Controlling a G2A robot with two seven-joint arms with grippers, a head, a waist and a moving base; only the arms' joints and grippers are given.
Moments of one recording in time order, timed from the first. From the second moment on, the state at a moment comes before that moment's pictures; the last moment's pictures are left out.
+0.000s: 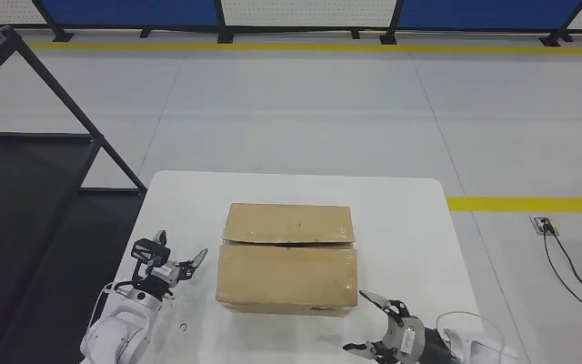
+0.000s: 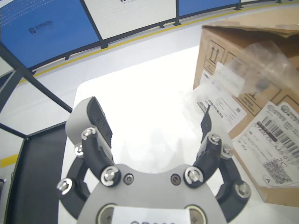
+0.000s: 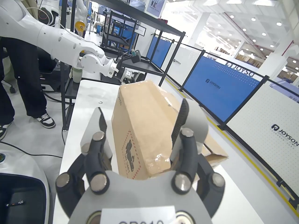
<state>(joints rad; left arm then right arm) 1.29 -1.11 -1.53 -1.49 1.40 -0.29 0.15 -1.46 -1.02 1.41 -1.85 -1.80 -0.74 -0.79</state>
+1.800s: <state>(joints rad) 1.01 -1.18 -1.31 -1.07 1.61 0.11 0.49 -1.47 -1.01 1.39 -1.88 -1.72 -0.70 -0.66</state>
